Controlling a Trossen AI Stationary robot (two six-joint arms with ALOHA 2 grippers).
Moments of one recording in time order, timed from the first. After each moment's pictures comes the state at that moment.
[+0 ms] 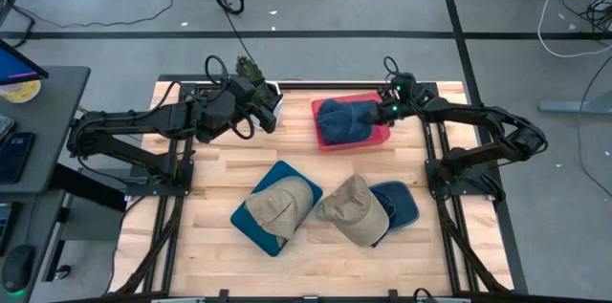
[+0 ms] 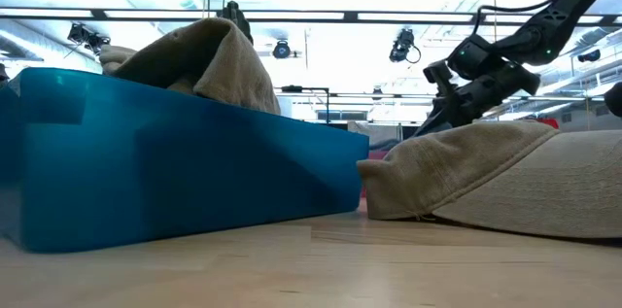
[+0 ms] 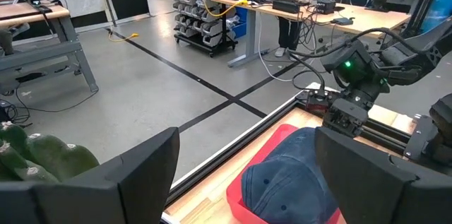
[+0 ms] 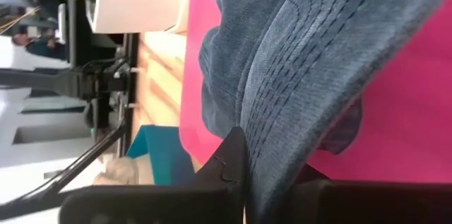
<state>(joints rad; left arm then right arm) 0.04 1.20 1.21 -0.27 -0.75 -0.20 -0.87 1.32 0.54 0.04 -0.70 0.81</state>
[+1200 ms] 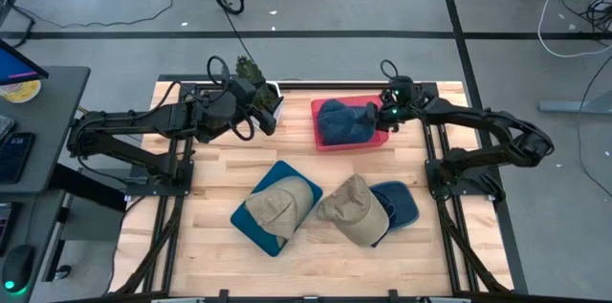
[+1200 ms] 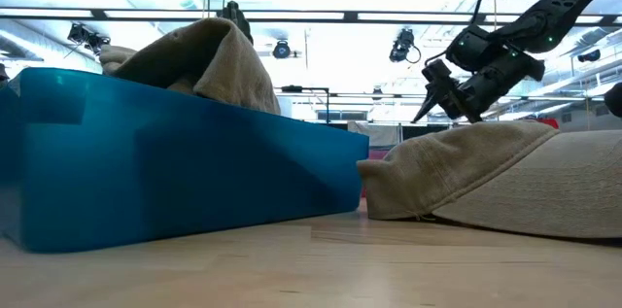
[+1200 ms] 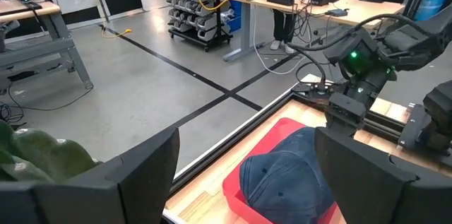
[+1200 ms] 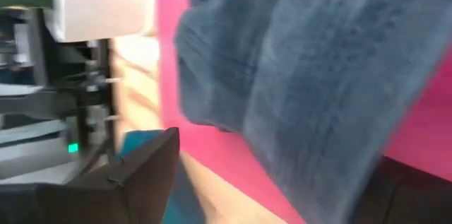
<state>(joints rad) 0.04 1.20 1.21 -0.29 -0.73 -0.20 -0.80 1.25 0.56 -0.12 -0.56 0.92</state>
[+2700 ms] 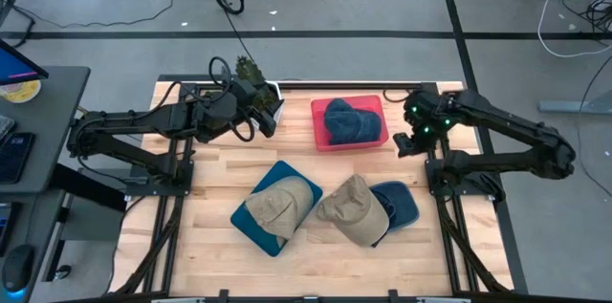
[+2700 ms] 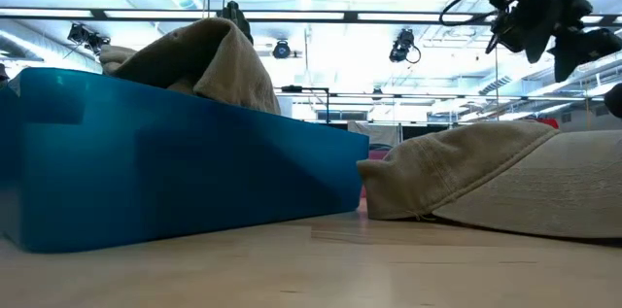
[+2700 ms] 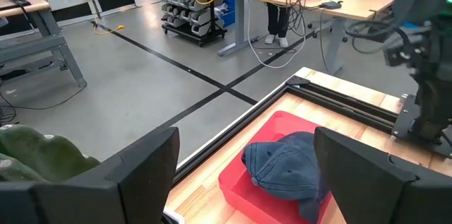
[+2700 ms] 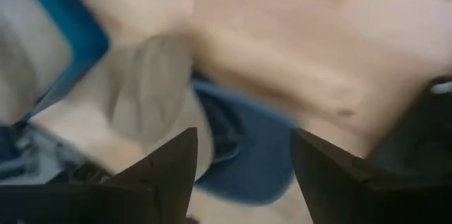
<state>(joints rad) 0.04 1.20 1.21 -0.31 -0.70 -0.20 -0.48 0.95 0.96 -1.34 -0.37 0.80</state>
